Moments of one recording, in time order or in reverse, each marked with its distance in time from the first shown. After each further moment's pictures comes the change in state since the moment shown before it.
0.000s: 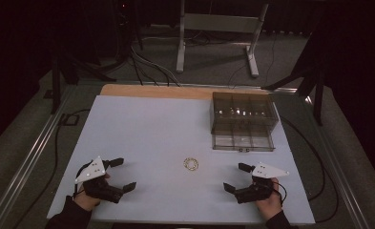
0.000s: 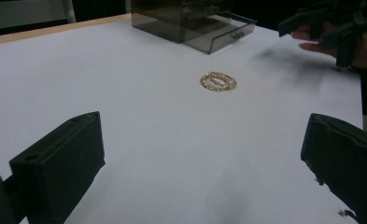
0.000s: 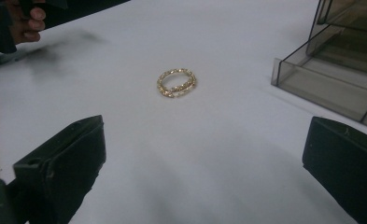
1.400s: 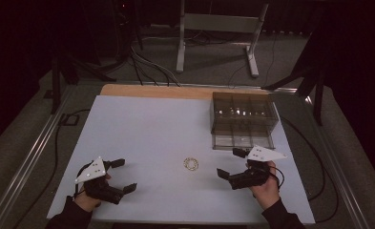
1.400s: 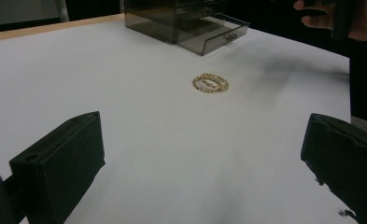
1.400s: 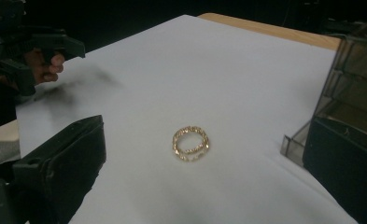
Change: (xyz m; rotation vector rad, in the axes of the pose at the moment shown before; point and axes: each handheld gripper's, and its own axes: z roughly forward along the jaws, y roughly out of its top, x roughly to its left) left arm -0.003 0.002 0.001 0.000 -0.019 -0.008; right arm 0.012 0.066 0.005 -0.028 0.024 -0.019
